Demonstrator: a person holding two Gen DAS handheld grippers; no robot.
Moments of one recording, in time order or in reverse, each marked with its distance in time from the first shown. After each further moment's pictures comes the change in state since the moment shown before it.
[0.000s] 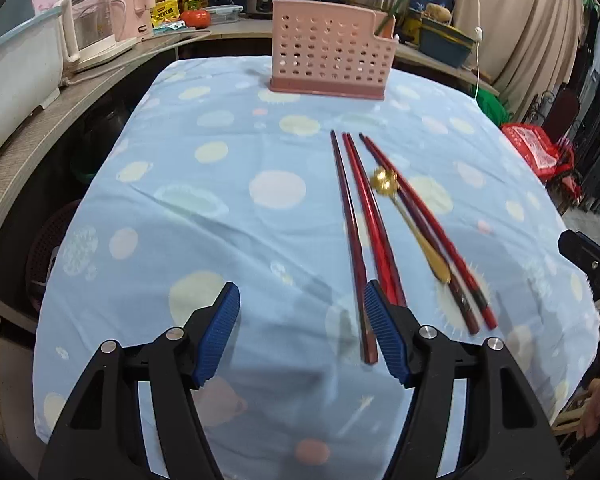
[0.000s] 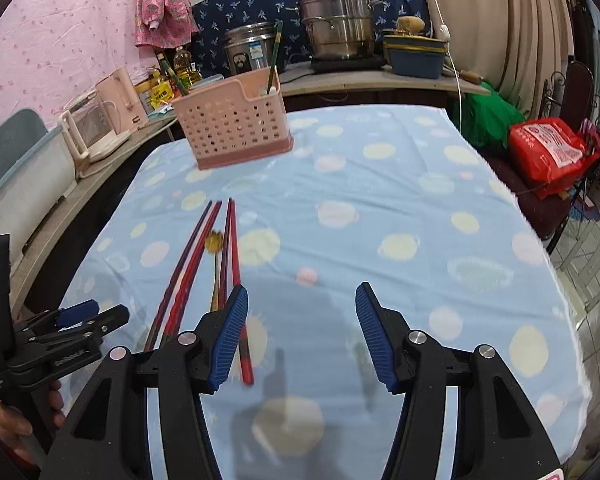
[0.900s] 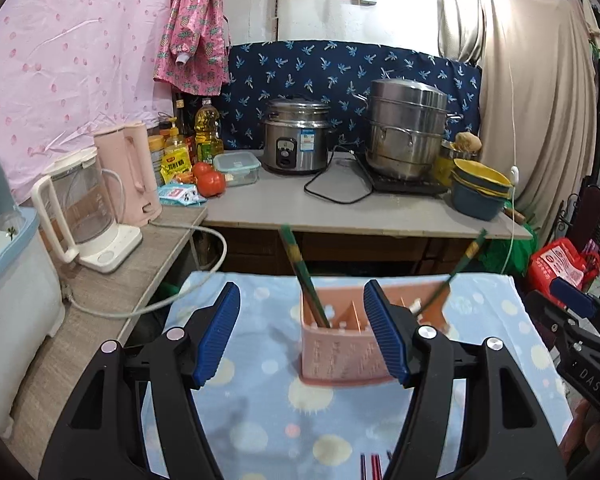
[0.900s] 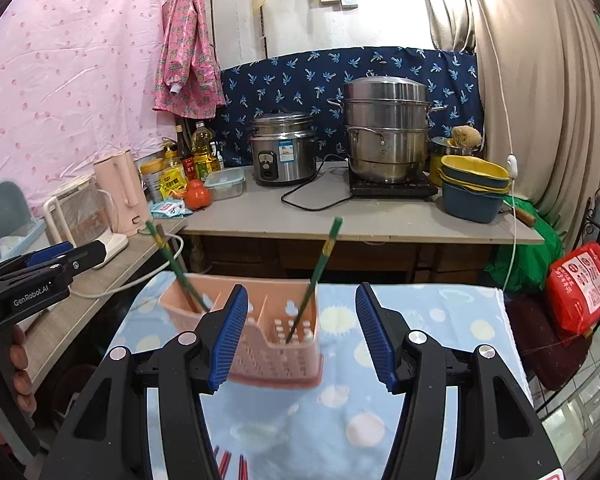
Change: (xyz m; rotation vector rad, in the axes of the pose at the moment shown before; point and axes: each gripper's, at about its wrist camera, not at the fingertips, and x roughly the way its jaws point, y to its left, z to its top) left arm -0.025 0.016 0.284 0.009 -0.393 0.092; right arm 0.072 0.052 0.254 -0.136 -0.271 0.038
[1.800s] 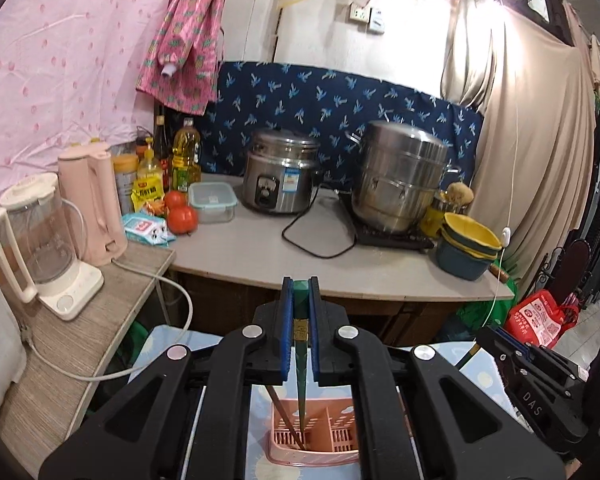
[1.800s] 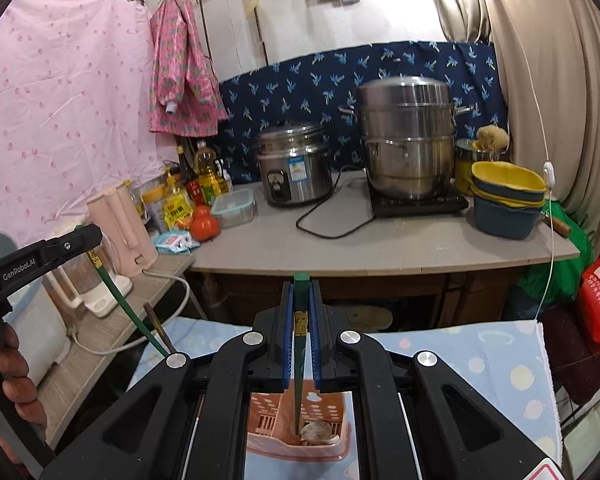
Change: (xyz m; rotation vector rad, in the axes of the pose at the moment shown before) left arm 0.064 0.012 0.089 -0.092 -0.071 -0.096; right arm 0.088 0.003 0.077 0.062 -0.002 0.071
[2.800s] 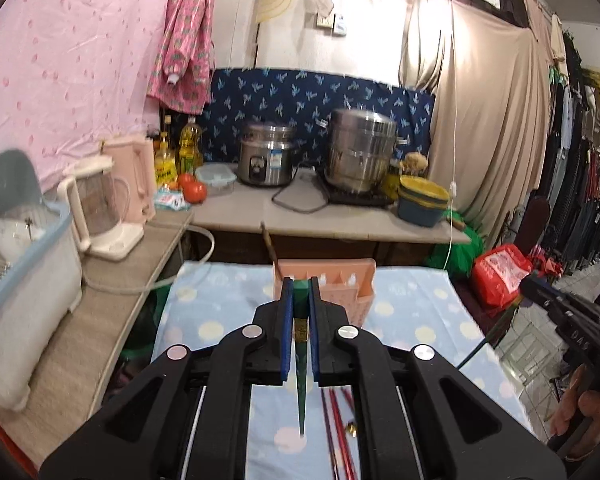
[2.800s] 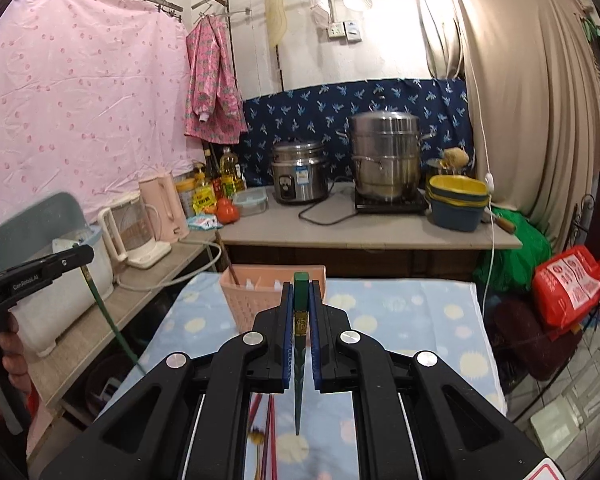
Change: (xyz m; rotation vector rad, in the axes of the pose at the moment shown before) left arm -0.219 -0.011 -0.080 0.068 0.004 -0.055; right arm -0.236 0.007 -0.082 -0.065 -0.076 -0.005
